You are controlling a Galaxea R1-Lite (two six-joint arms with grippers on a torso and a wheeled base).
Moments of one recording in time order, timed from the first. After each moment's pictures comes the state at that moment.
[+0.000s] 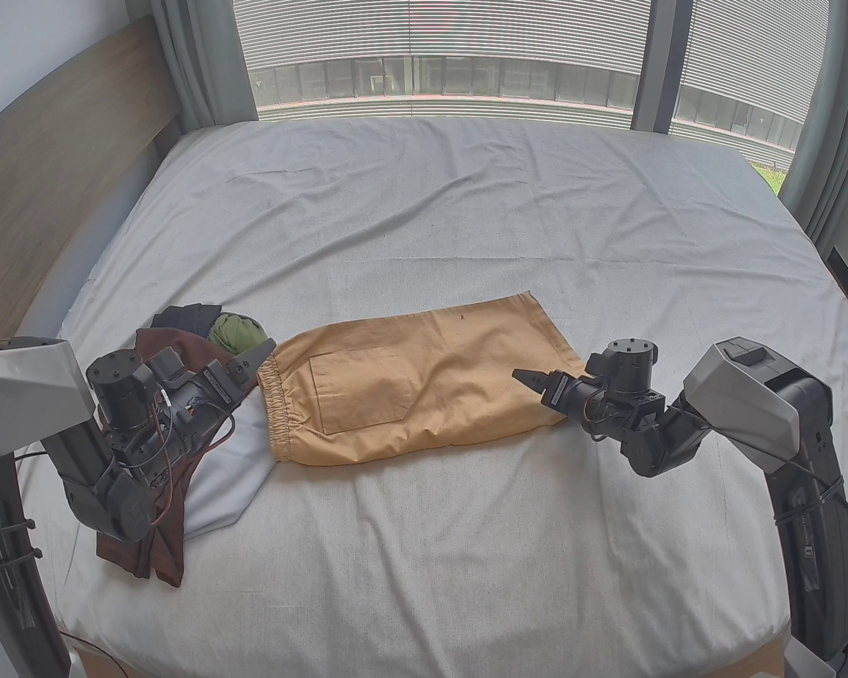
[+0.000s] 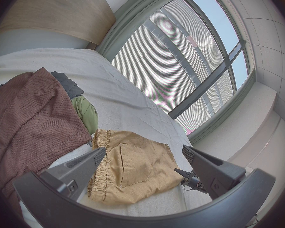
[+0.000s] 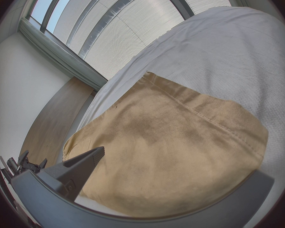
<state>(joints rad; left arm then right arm) -0.10 2.20 -0.59 -1.54 -0.29 -0.68 0.27 2.63 -1.38 -0.92 0.24 0.61</state>
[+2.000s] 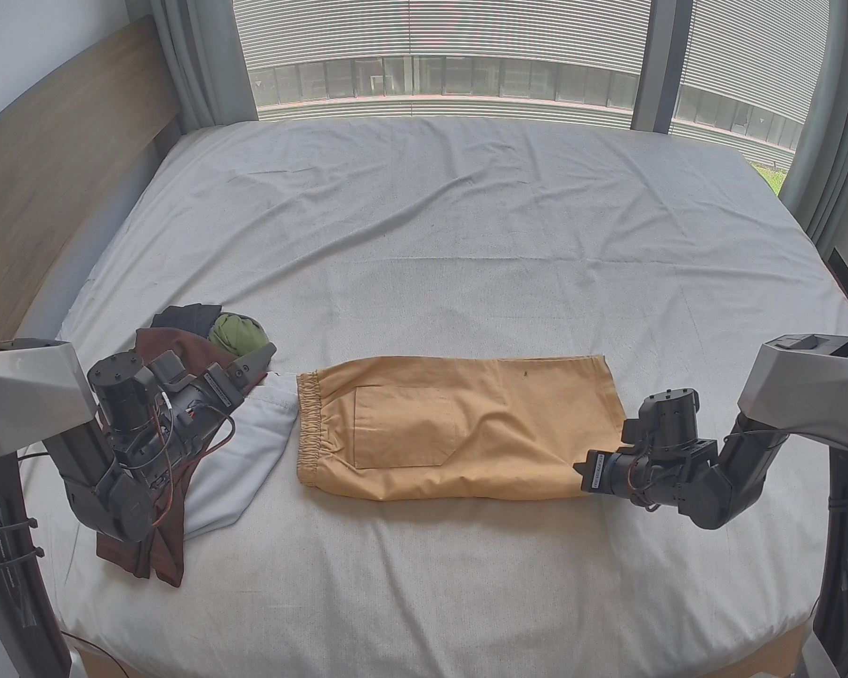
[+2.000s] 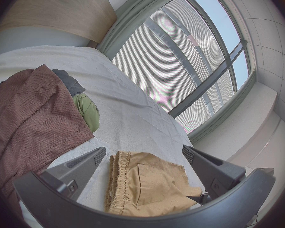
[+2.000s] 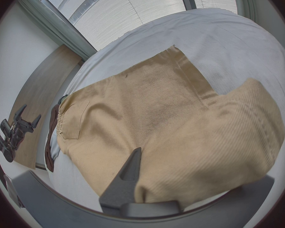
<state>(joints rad) -0.10 2.21 -0.59 -1.54 -0.30 -0.68 0.29 2.33 -0.75 -0.92 0.15 0.42</state>
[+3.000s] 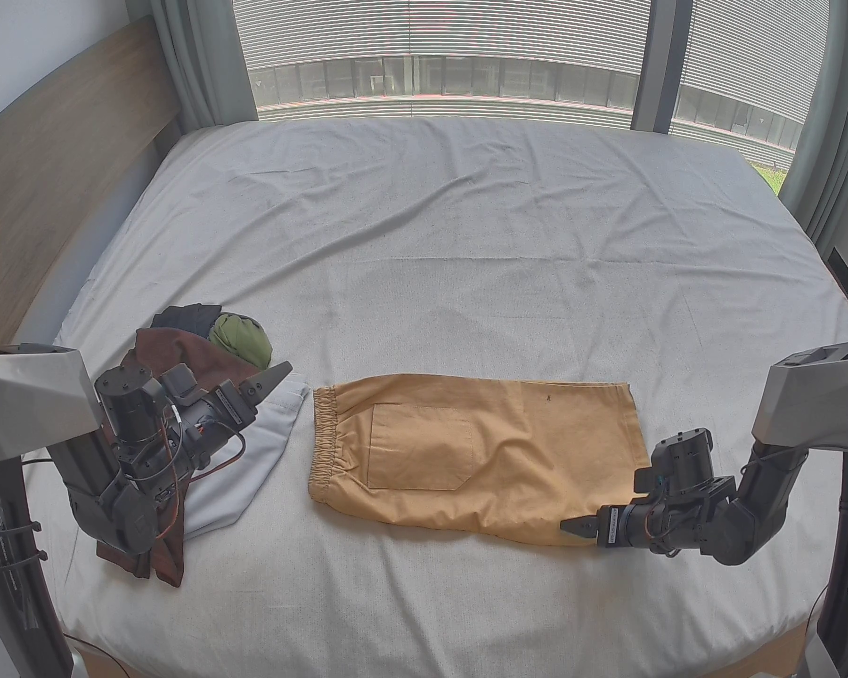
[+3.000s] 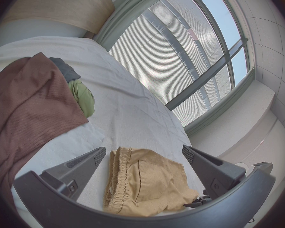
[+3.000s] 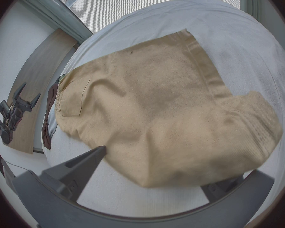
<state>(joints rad) -0.13 2.21 -0.55 -1.54 -0.35 -0.68 0.32 2.26 -0.50 -0.93 0.16 0.38</state>
